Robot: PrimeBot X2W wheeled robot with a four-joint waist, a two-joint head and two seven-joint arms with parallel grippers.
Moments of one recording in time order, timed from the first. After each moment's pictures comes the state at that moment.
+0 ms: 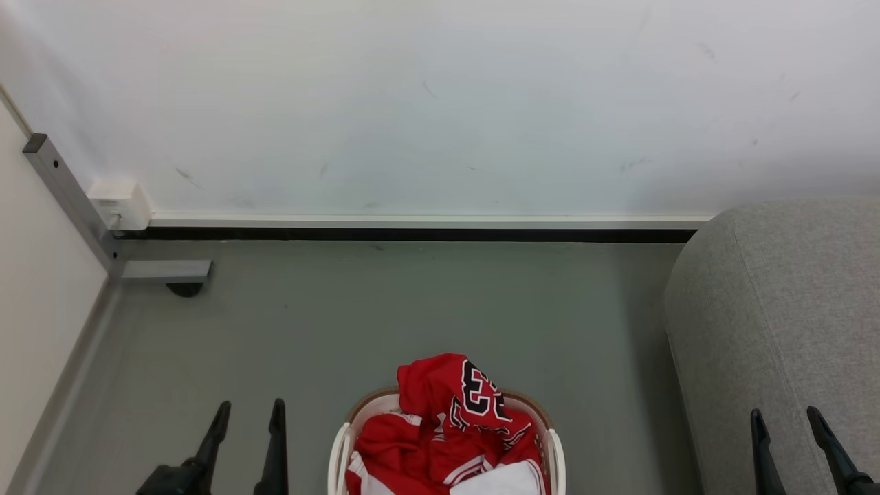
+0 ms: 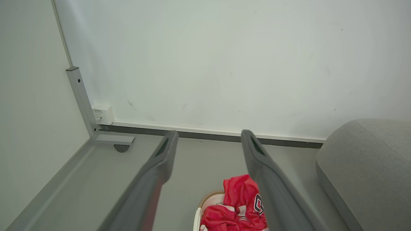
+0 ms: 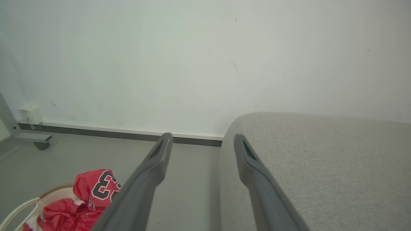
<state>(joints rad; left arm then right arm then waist) 0.01 0.05 -0.01 0.20 -0.12 -0.05 -0.26 0.04 -0.08 -0.09 0.22 0.11 0.13 -0.26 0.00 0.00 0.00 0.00</state>
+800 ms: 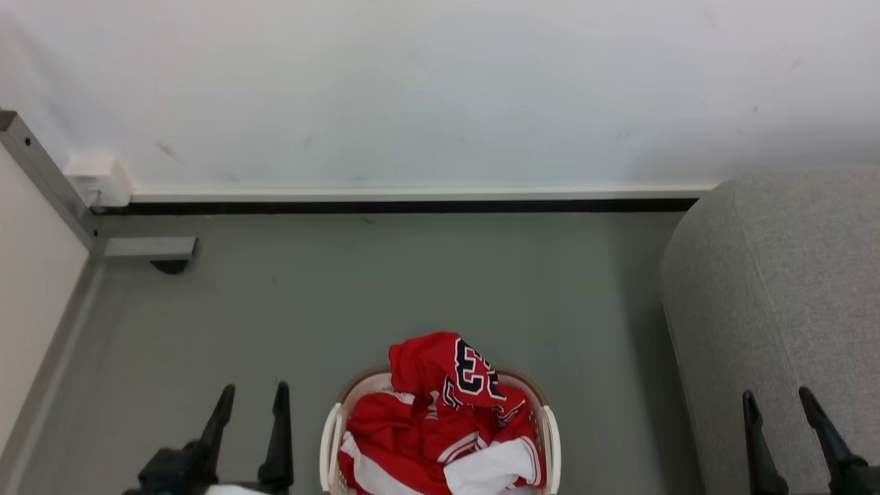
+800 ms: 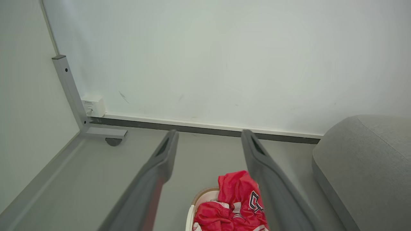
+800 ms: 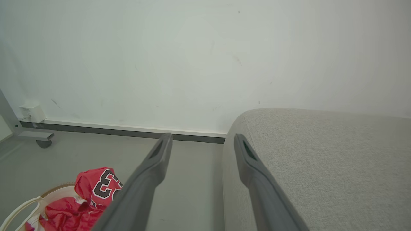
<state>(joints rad) -0.01 0.05 -0.01 0.21 -0.15 -0.06 -0.26 0.02 -0.08 -0.07 0.22 0.12 0.13 -0.26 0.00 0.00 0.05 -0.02</state>
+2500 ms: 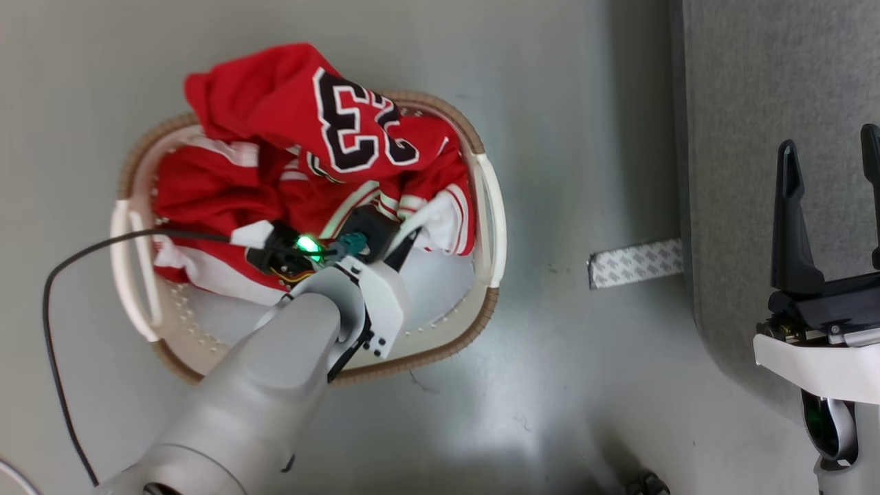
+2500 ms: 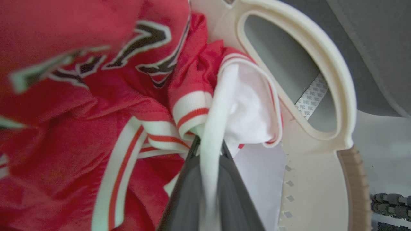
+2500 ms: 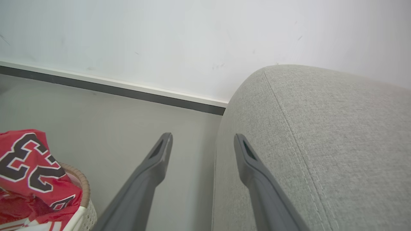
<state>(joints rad) -0.99 0.10 -0.91 1.06 -0.40 -0.11 -0.23 -0.36 -0.10 0.00 -0.11 0.11 0.13 -0.26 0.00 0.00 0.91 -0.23</state>
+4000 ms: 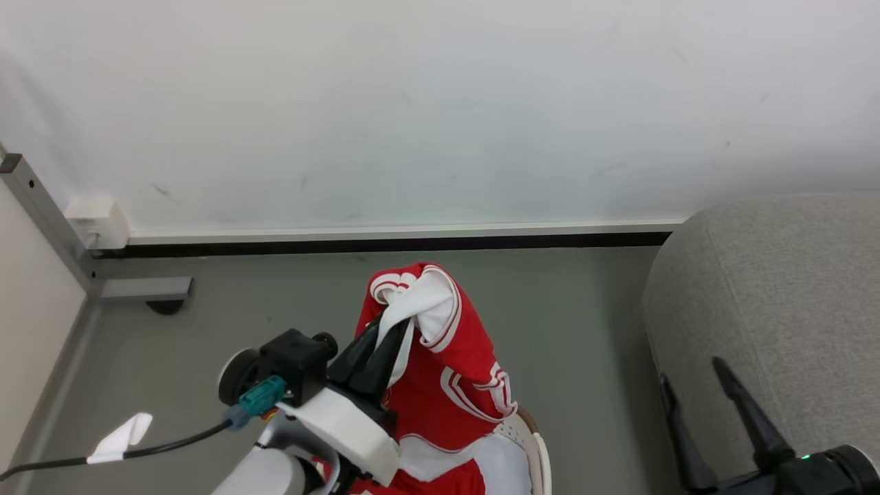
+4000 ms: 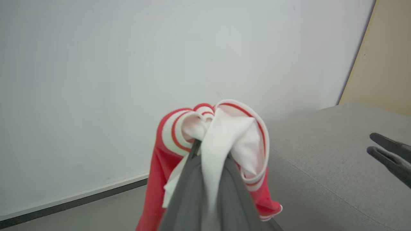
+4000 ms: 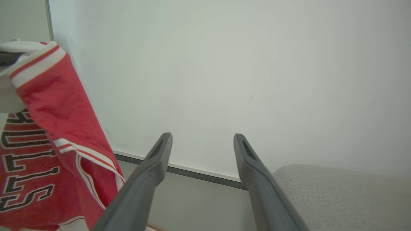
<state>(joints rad) -0.36 0.30 -0.60 0.06 -0.47 0.07 -0.12 0.01 -0.10 0.12 0.06 0.13 0.13 -0.26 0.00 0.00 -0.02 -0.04</state>
